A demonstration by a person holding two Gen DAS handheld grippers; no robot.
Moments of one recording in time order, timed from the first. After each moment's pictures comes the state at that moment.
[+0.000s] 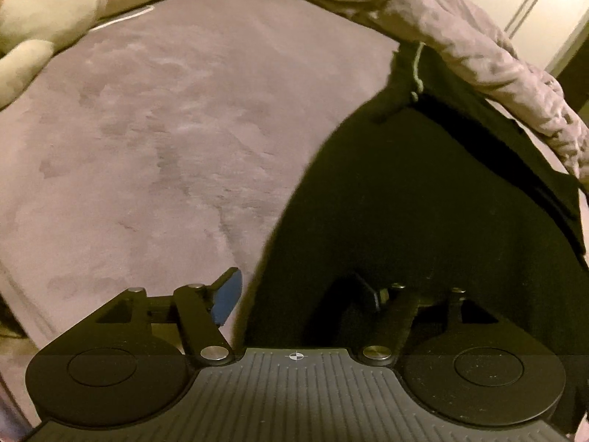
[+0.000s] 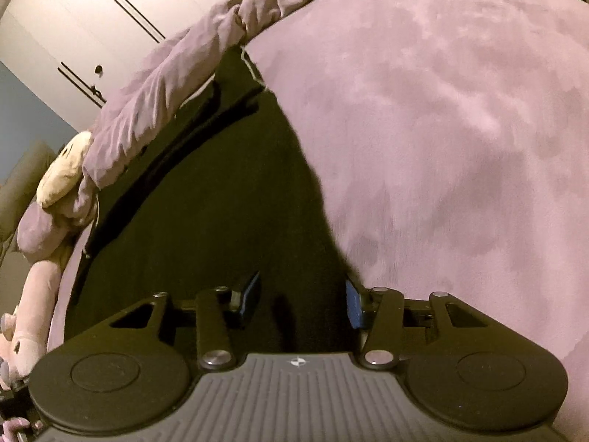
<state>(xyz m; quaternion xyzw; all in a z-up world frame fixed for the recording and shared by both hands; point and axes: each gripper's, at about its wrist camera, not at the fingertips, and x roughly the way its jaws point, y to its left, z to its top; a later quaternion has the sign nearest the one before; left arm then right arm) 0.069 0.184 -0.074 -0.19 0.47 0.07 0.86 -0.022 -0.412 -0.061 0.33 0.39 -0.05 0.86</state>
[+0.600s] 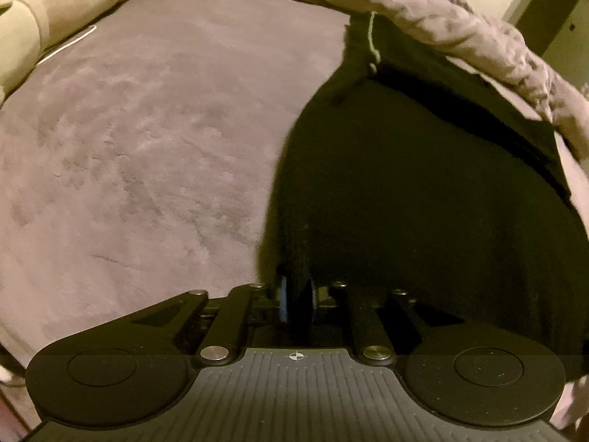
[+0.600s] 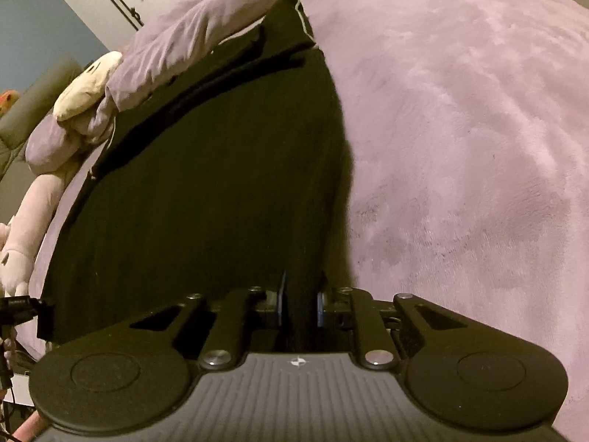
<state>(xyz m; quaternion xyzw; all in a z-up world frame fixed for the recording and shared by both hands) 0.075 0.182 -0.071 -0.12 0.49 -0.01 0.86 -0.012 -0.403 -0.061 0.23 0.47 0.04 0.85</state>
